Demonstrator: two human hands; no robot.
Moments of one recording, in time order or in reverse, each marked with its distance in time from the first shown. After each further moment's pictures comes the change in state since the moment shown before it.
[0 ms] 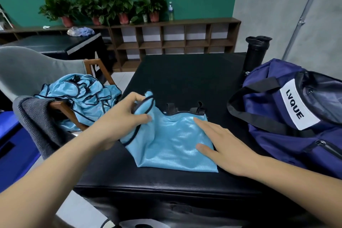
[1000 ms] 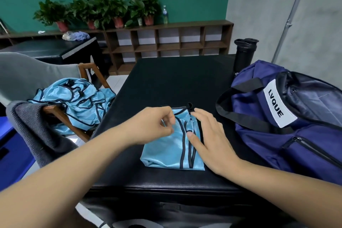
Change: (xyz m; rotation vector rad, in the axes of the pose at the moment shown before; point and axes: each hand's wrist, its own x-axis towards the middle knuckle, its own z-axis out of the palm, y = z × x) left_hand 0.020 0.030 0.069 0.557 -0.243 0.281; right_hand -0.006 -0.008 0.009 0.141 0.371 -0.007
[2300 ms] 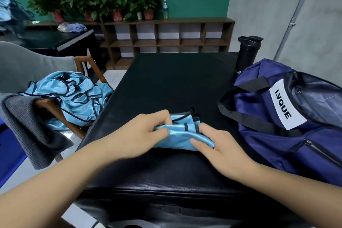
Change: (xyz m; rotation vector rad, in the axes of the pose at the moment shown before) left_hand -0.032 -0.015 0.005 -0.180 0.013 0.135; right_hand -0.006 -0.009 -0.021 0.229 -0.146 -0.030
